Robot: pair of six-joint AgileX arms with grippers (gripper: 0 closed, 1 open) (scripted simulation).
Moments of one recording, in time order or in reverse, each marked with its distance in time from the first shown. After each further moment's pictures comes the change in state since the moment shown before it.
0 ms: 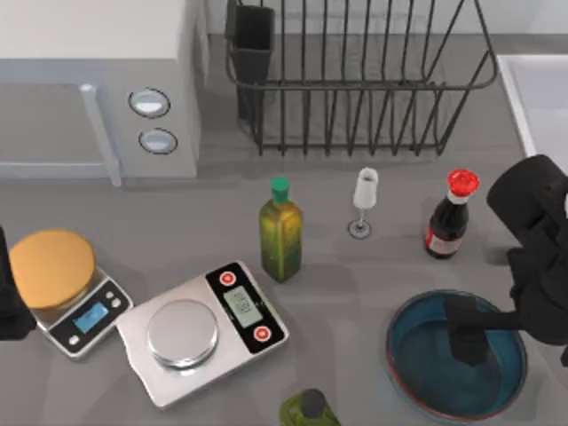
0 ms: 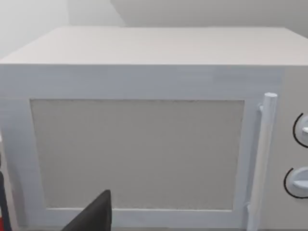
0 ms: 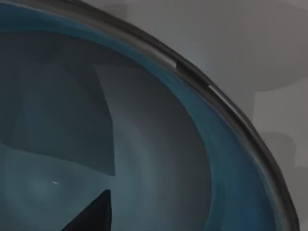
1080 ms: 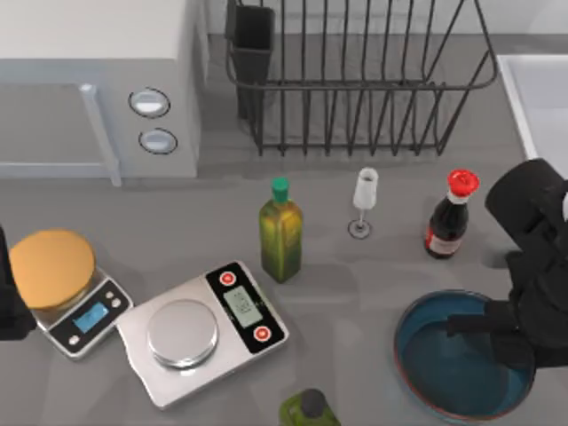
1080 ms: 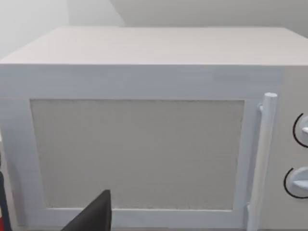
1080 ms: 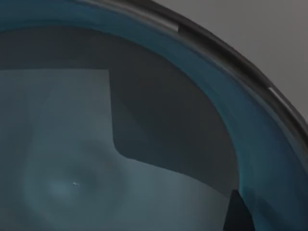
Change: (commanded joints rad) left arm 0.000 0.000 0.000 0.000 0.000 0.000; right arm 0.000 0.003 -0.006 0.007 0.000 0.000
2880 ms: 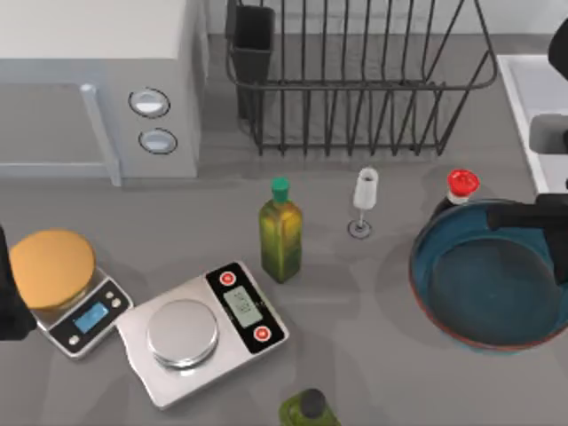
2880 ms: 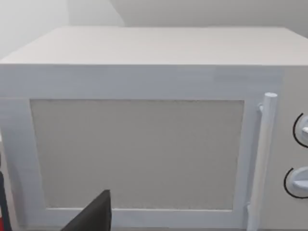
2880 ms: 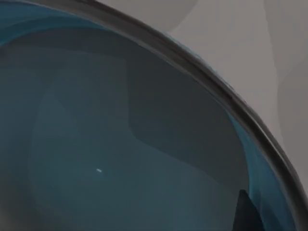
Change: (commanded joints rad) left arm 0.000 0.000 0.000 0.000 0.000 0.000; right arm -0.025 -0.145 0.482 -0.594 -0.018 -0.020
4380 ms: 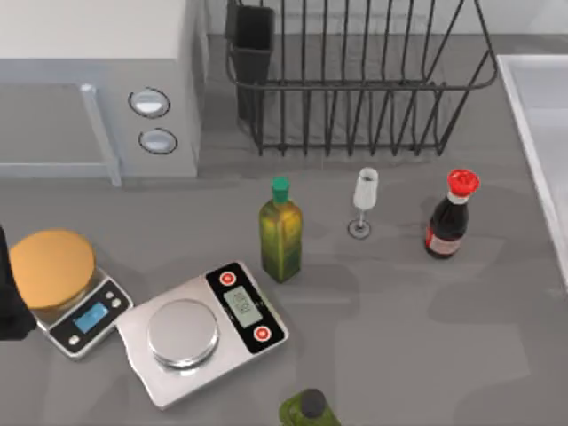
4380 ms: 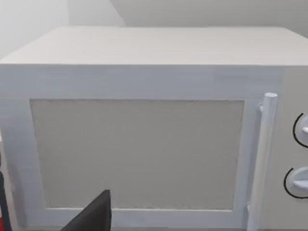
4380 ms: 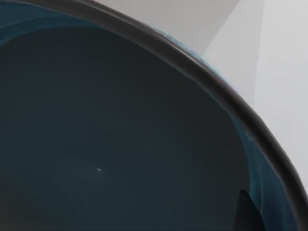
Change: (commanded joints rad) left arm 0.000 0.000 0.000 0.000 0.000 0.000; right arm -0.925 0.026 -0.669 2.228 -0.485 -0.406
